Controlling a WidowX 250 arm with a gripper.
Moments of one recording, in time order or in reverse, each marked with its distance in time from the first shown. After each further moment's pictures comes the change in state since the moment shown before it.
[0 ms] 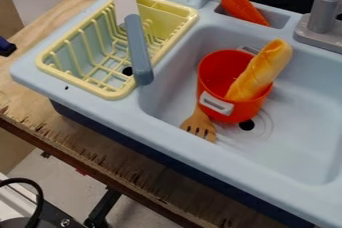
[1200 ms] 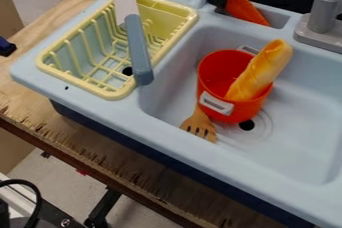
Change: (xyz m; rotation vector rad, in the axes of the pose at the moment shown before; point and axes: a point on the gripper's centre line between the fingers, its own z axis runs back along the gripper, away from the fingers) arm 0.001 -0.006 -0.041 0.081 -0.011 0.059
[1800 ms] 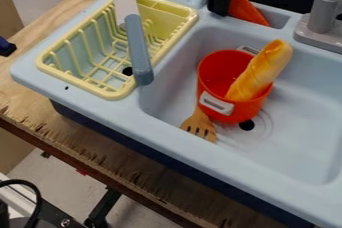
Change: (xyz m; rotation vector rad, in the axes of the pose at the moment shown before) arm -0.008 0.004 -0.007 0.012 0.019 -0.020
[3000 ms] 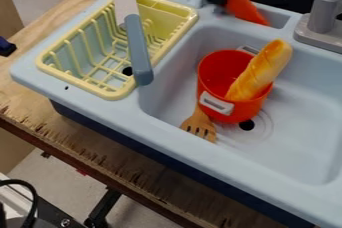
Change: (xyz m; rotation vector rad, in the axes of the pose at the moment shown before) arm 0.011 0.008 0.026 -0.025 0.123 -0.062
